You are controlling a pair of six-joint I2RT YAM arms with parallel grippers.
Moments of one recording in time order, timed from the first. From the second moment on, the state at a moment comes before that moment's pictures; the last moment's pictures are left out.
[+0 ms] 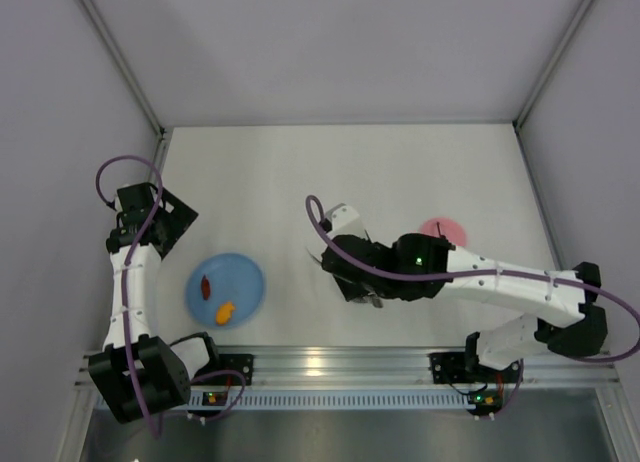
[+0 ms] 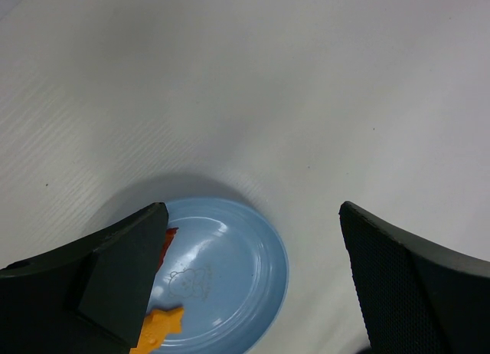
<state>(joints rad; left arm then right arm) 0.30 1.11 0.94 -0.66 -0.02 -0.64 1.34 1.34 1.44 -1.13 0.51 0.62</state>
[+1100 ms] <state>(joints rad) 0.30 1.12 0.94 -0.65 -0.06 -0.64 1.28 2.13 2.01 -0.72 0.04 0.28</state>
